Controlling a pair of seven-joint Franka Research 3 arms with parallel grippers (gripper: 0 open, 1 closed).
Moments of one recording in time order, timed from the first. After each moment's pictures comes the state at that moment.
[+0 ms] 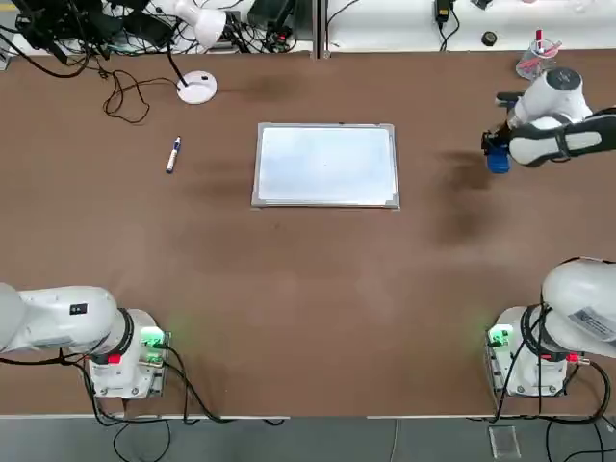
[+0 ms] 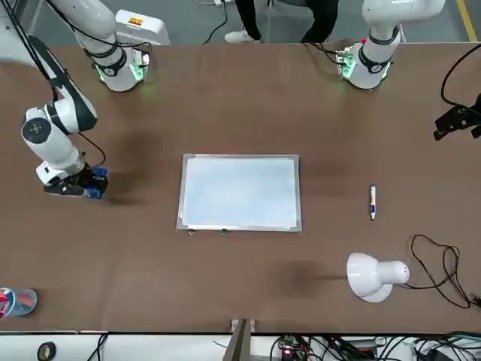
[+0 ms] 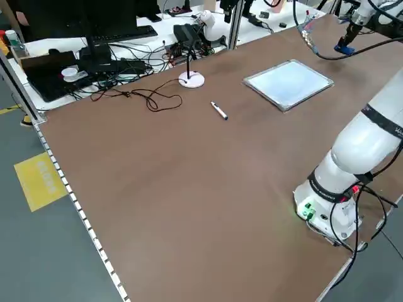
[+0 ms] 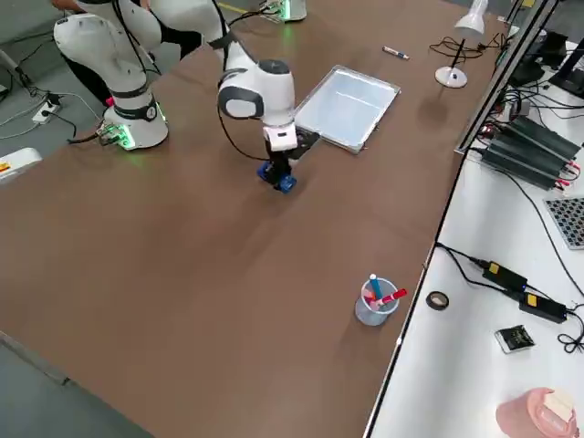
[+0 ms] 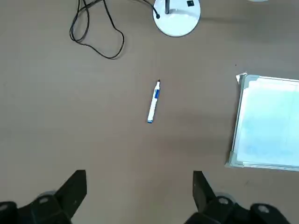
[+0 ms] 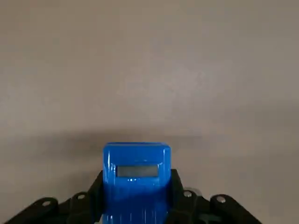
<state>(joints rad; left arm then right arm) 0.10 -0.13 -0.13 -1.79 -0.05 1.71 -0.10 -0.64 0.30 0.59 -2.40 -0.53 2.74 0.49</state>
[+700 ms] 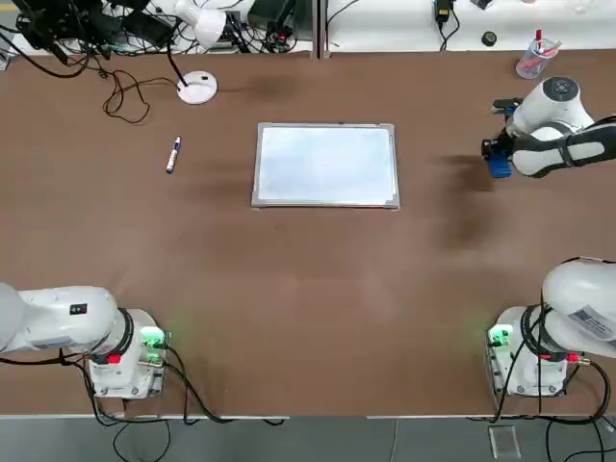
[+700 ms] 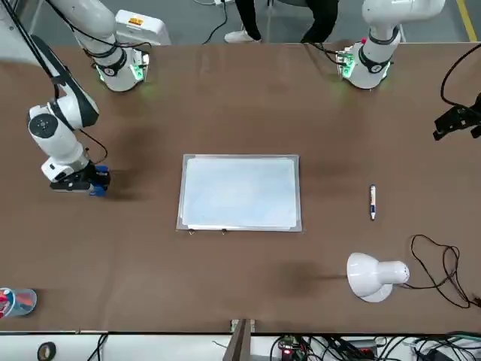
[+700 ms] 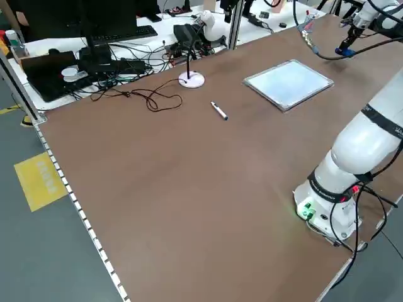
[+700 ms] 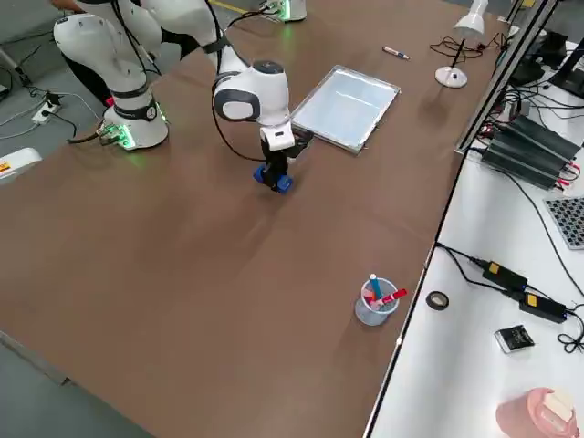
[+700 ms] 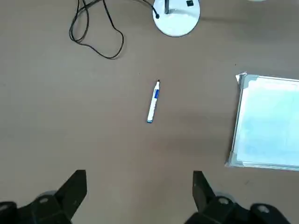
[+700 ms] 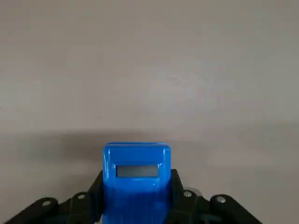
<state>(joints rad) 0.10 -0.13 -0.13 -1.79 -0.05 1.71 -0.10 -0.66 0.30 0.58 -2.42 -0.67 2.77 0.50</state>
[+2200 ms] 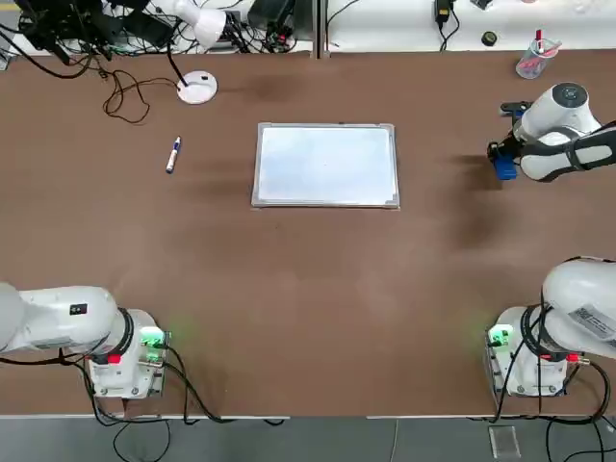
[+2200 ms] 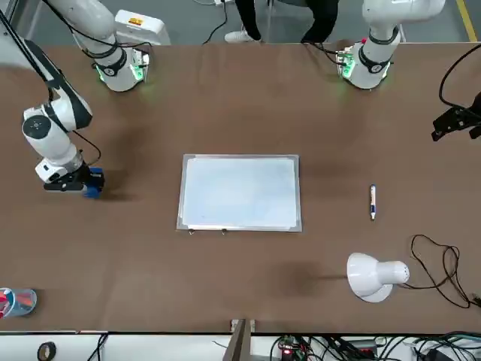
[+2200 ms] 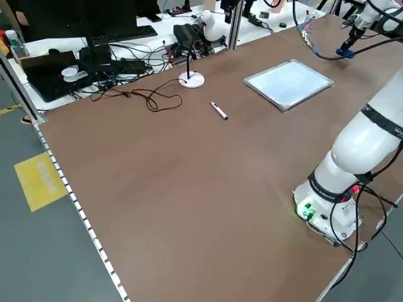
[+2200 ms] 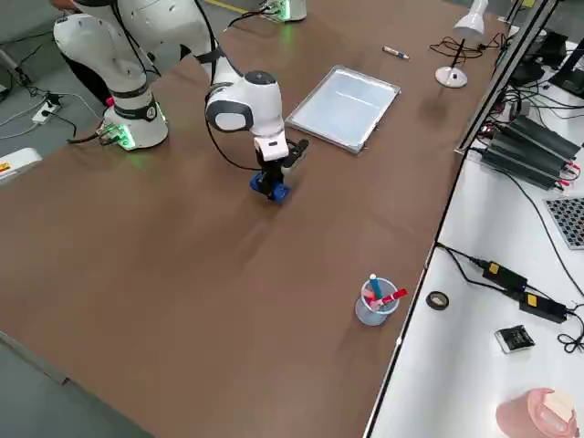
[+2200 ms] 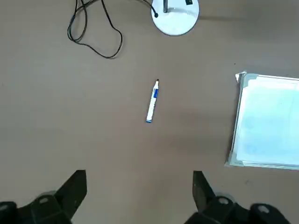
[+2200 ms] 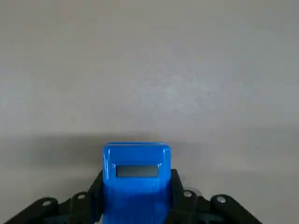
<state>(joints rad) 0.09 -0.12 -0.13 -1.79 -0.05 1.71 -0.10 -0.68 0.34 0.55 -2.42 -0.72 2.82 0.50</state>
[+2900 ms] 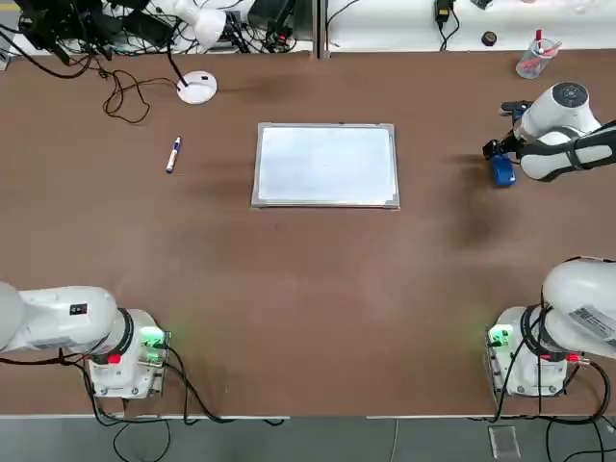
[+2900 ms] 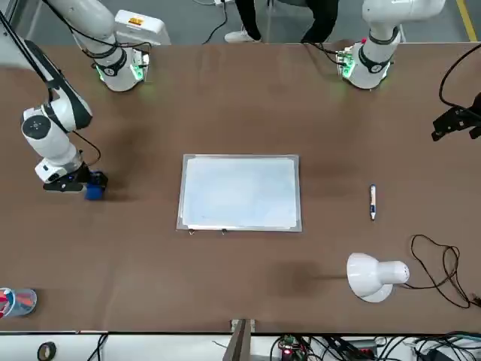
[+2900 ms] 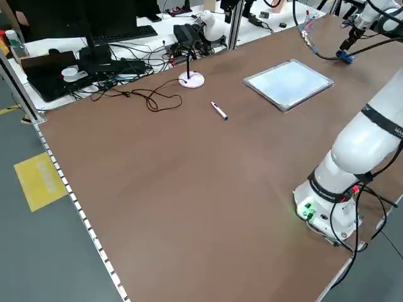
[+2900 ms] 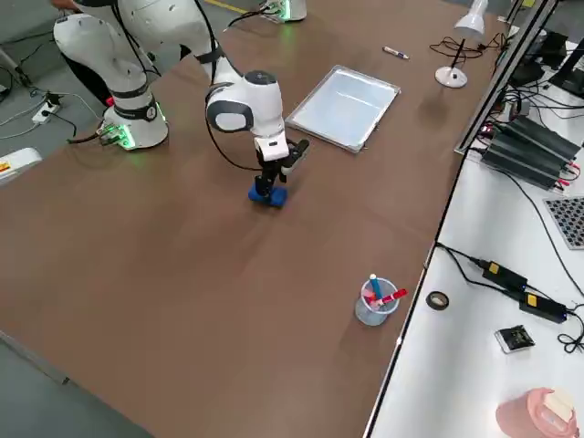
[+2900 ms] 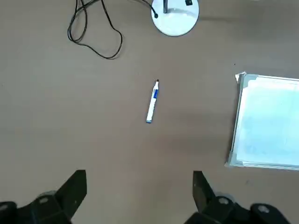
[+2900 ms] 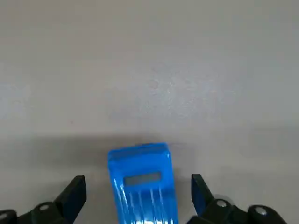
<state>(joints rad) 0.09 -0.12 -0.13 -1.79 -0.05 1.71 -0.10 -0.68 0.34 0.55 -2.41 -0.72 2.82 0.51</state>
